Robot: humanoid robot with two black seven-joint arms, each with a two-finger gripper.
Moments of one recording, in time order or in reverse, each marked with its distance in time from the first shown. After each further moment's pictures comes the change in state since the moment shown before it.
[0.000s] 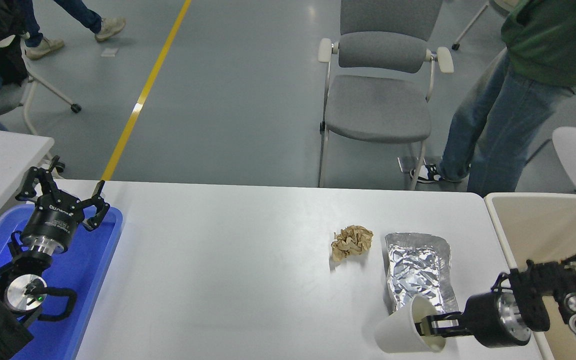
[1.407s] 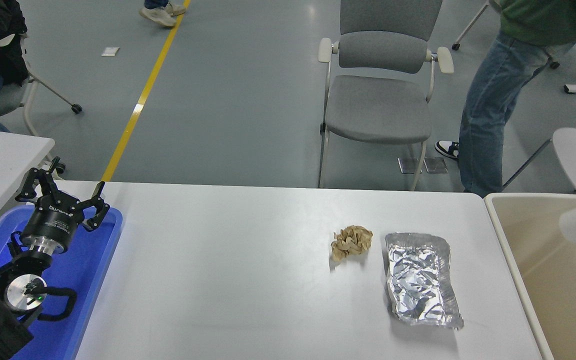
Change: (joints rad) left arm 0.000 0.000 0.000 0.000 0.000 0.000 0.000; right arm 0.436 -0.477 -0.136 -0.251 0.268 0.220 -0.001
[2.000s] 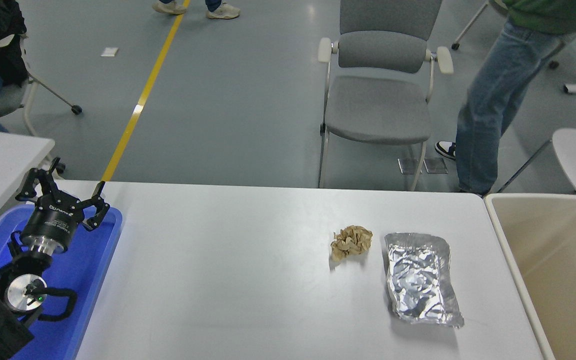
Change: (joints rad) left arm 0.000 0.000 0.000 0.000 0.000 0.000 0.000; right arm -0.234 0.414 -0.165 -0.533 0.150 -0.507 -0.001
